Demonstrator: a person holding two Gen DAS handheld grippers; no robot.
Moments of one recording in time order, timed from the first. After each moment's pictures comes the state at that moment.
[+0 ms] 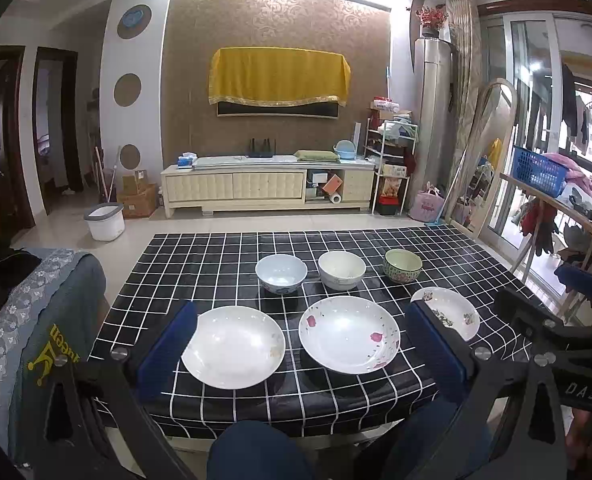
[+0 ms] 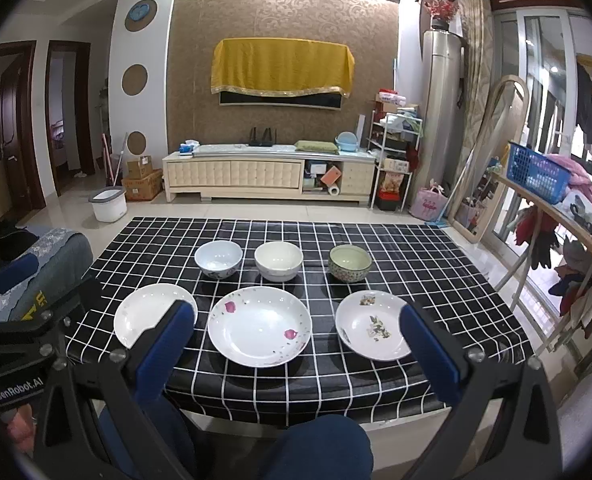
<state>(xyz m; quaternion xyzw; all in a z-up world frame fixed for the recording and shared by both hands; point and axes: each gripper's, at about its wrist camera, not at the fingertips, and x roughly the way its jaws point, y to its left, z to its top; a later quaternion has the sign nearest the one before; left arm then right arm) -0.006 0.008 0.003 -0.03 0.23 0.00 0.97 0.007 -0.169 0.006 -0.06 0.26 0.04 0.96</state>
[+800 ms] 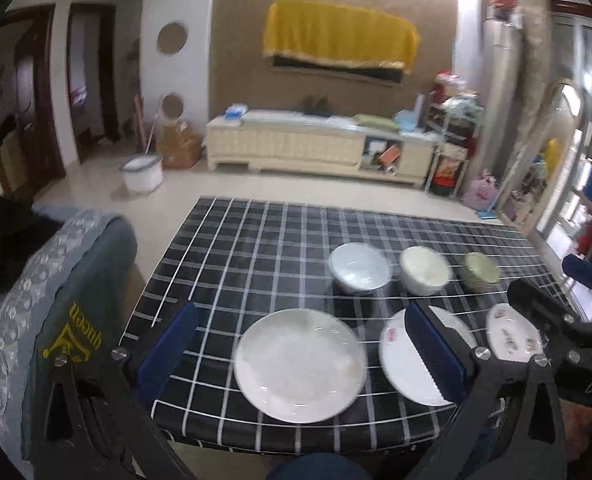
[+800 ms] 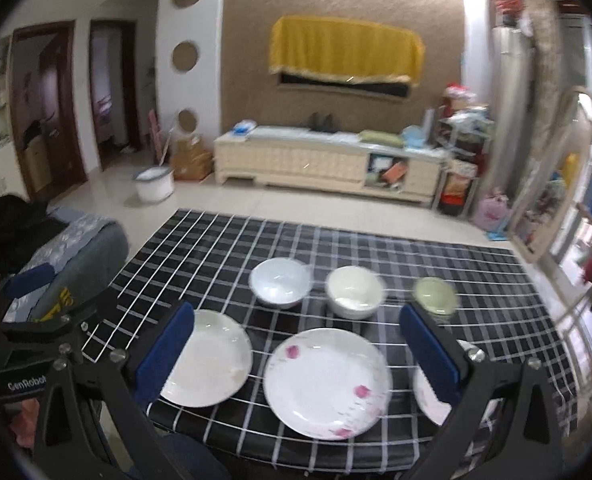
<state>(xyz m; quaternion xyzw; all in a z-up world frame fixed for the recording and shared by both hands) 0.110 0.121 -0.017 -0.08 0.33 0.09 0.94 0.143 -0.072 -0.007 -0.09 0.31 0.16 0.93</state>
